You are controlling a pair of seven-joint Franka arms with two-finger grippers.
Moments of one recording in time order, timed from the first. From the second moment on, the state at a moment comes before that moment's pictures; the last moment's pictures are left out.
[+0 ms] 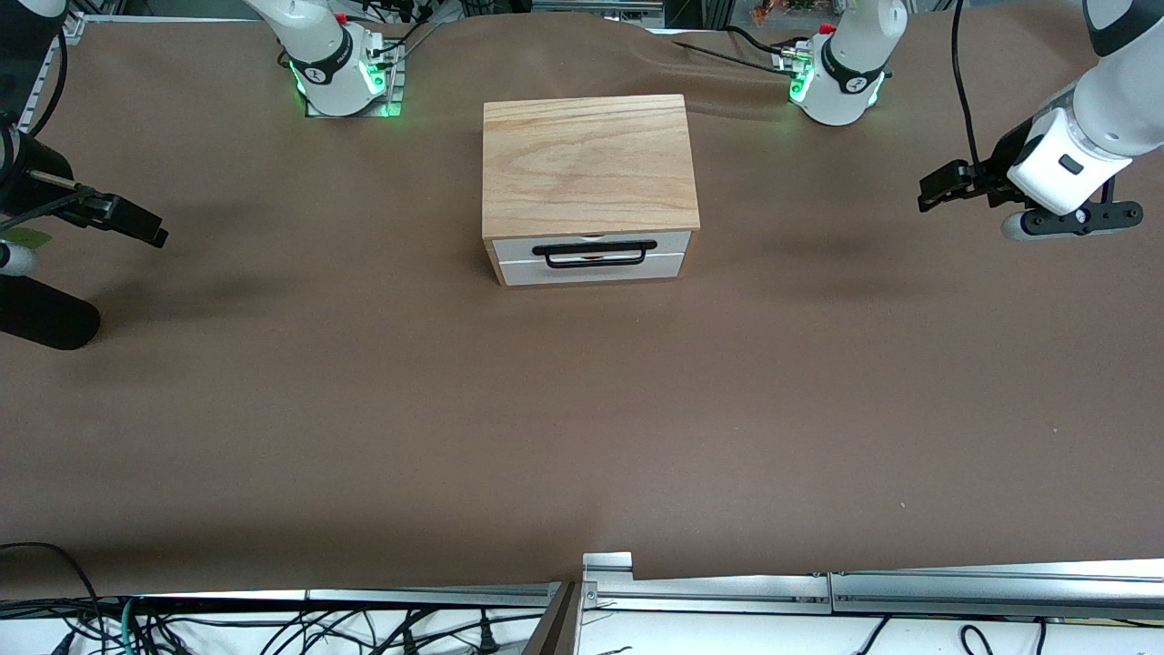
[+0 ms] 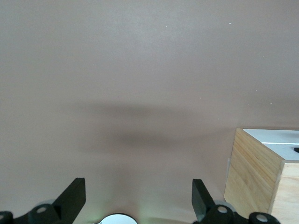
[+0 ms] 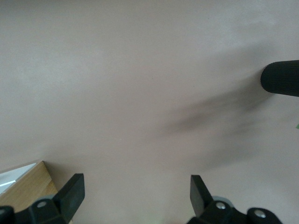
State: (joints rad) left arm 0.10 -0.10 -0.15 -1.84 -0.07 1.57 -0.17; right arm -0.01 0.08 0.03 -1.51 -0.03 1.52 0.27
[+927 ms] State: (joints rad) left arm 0.10 -0.09 -0.15 -1.84 -0.07 1.57 -0.17; right arm -0.01 0.10 0.04 -1.51 -0.03 1.52 0.27
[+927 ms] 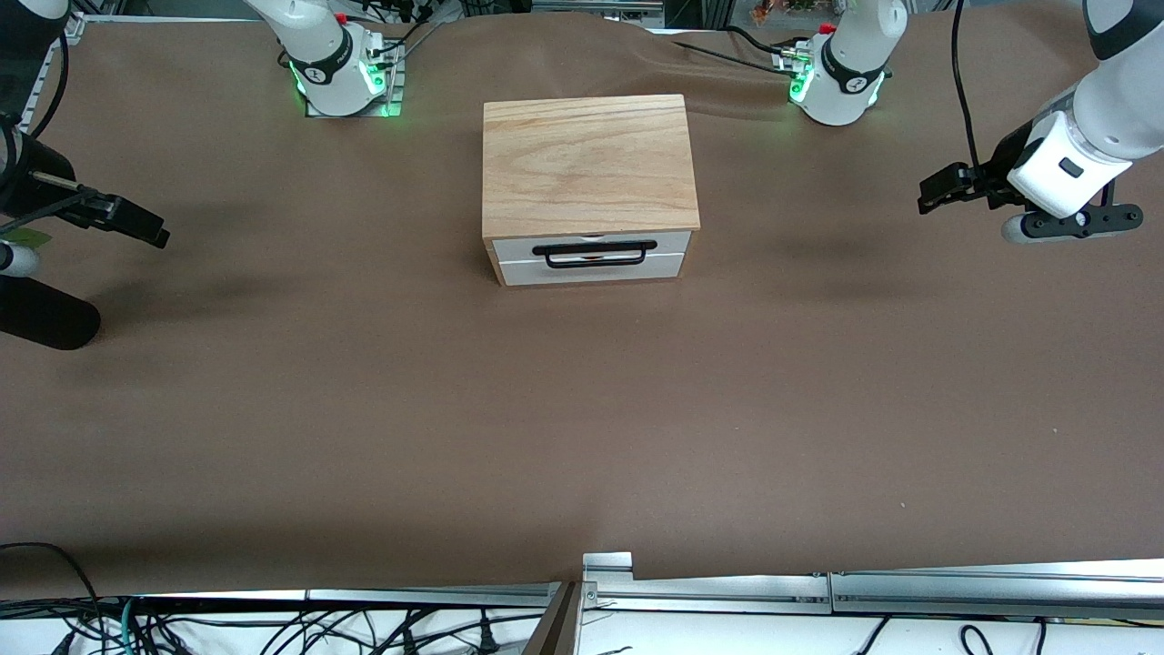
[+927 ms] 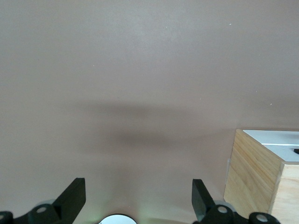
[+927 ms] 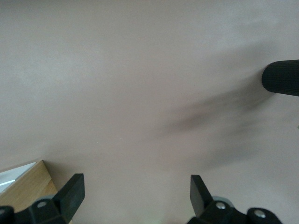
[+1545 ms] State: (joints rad) left arm 0.10 -0.08 -0.16 -1.84 -0.07 1.57 -0.17; right arm 0.06 0.15 0.05 -1.51 -0.03 1.51 0.27
